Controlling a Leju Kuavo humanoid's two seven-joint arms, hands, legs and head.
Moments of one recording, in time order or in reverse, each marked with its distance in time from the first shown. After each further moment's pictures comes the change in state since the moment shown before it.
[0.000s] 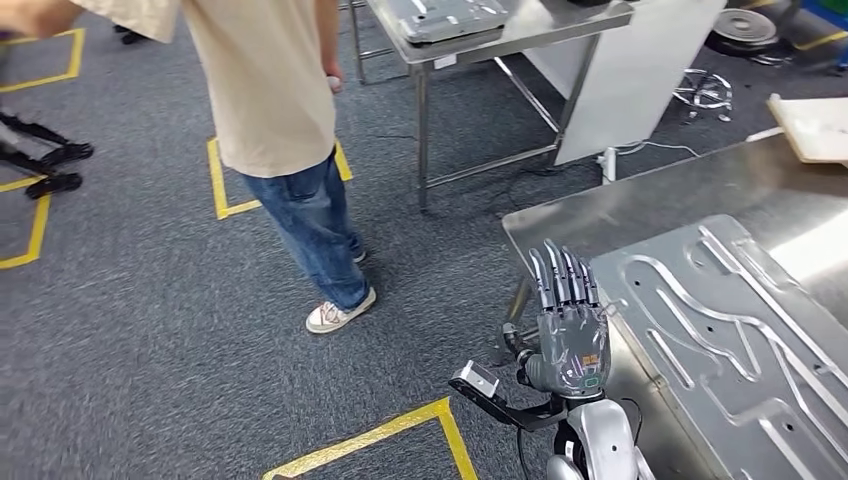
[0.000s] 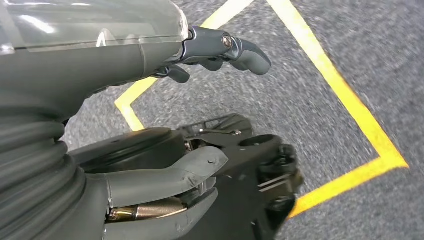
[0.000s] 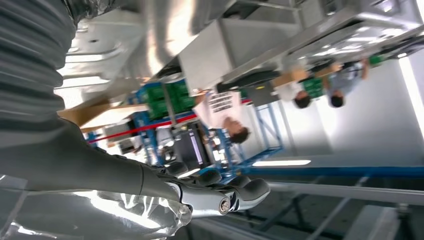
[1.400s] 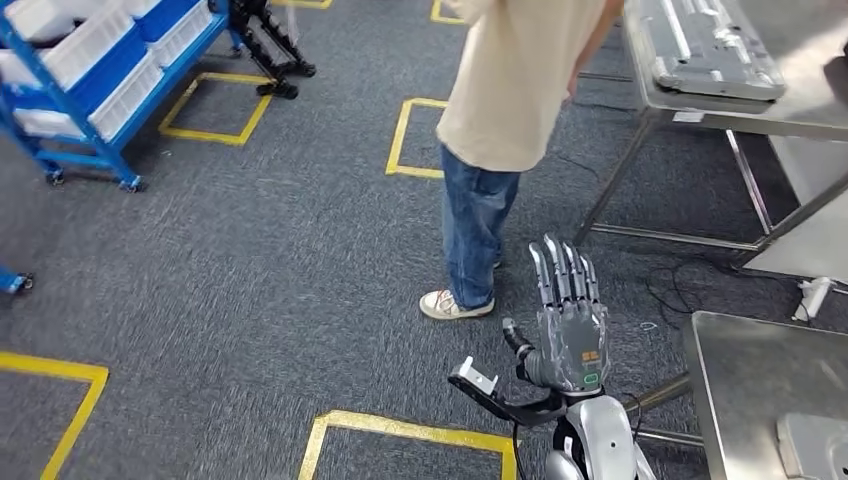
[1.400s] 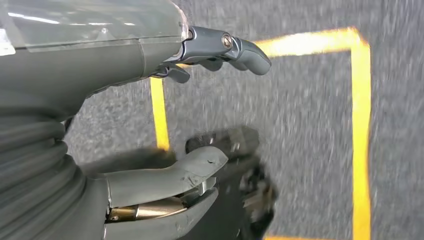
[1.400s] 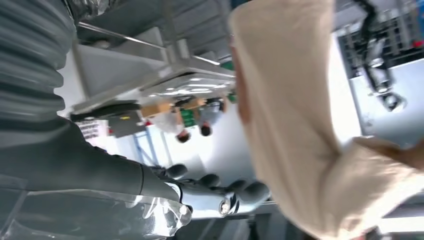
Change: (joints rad) left arm -0.003 -0.001 0.003 0.000 -0.010 0.009 0.004; right arm -0.007 0.000 0.000 0.000 0.012 -0.001 0.002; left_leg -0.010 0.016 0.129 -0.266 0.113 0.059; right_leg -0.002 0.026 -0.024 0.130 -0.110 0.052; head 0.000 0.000
